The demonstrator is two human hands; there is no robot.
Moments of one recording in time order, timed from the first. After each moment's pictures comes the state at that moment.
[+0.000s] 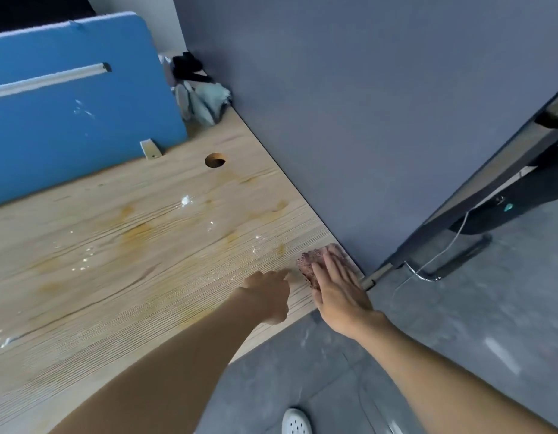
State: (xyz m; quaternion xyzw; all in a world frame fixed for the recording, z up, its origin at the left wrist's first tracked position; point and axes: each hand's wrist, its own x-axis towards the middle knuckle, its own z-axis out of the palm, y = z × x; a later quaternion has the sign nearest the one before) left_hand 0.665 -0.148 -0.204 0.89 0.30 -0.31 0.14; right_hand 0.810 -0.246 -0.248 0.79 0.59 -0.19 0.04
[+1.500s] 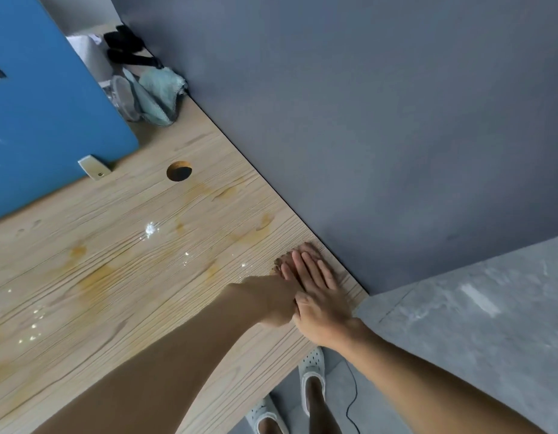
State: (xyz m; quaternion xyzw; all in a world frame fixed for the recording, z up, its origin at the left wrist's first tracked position) left_hand 0.715 -0.075 -0.191 0.88 0.21 -0.37 0.21; right_hand 0.810 -0.190 -0.297 0.77 0.62 -0.11 -0.01
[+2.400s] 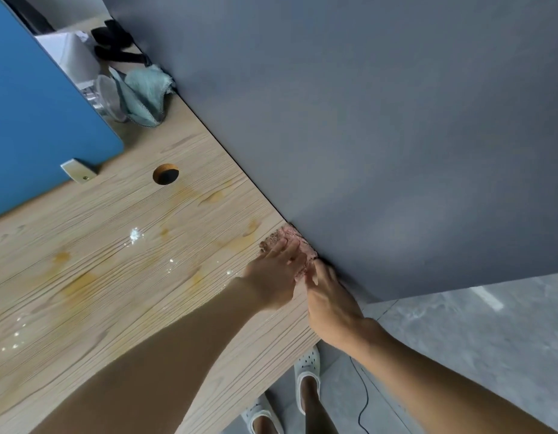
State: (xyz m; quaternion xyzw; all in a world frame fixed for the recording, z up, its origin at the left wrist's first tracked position) left_hand 0.757 -0.061 -0.241 0.94 0.19 -0.23 0.18; right_hand 0.842 -0.187 -0.233 0.80 0.58 -0.16 0.07
